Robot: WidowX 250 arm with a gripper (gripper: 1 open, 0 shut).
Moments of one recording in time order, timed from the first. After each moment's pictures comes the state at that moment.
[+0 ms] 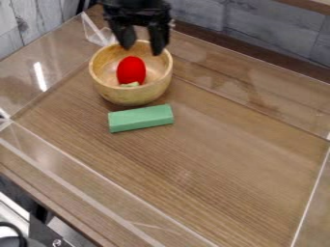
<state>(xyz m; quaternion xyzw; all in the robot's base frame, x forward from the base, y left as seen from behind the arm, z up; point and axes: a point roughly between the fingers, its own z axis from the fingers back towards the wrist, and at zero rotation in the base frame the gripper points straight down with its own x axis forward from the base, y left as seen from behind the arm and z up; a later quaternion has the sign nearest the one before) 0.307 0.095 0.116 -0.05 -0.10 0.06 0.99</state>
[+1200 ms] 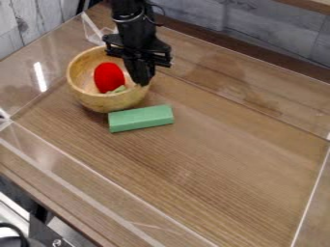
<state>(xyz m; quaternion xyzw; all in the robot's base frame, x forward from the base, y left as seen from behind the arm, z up) 0.306 0.089 0.064 -0.03 -0.08 0.06 0.99</state>
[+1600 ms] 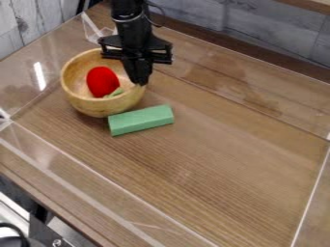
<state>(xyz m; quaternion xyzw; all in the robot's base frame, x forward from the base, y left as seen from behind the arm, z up) 0.305 0.091 0.064 -0.02 -0.07 0.17 0.98</state>
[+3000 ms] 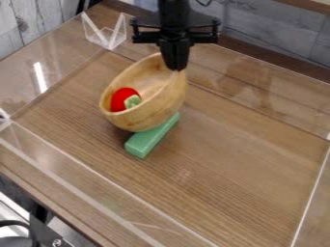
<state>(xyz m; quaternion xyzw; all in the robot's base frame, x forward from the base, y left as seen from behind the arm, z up) 0.308 0.027 0.113 -0.01 -0.09 0.22 0.97</state>
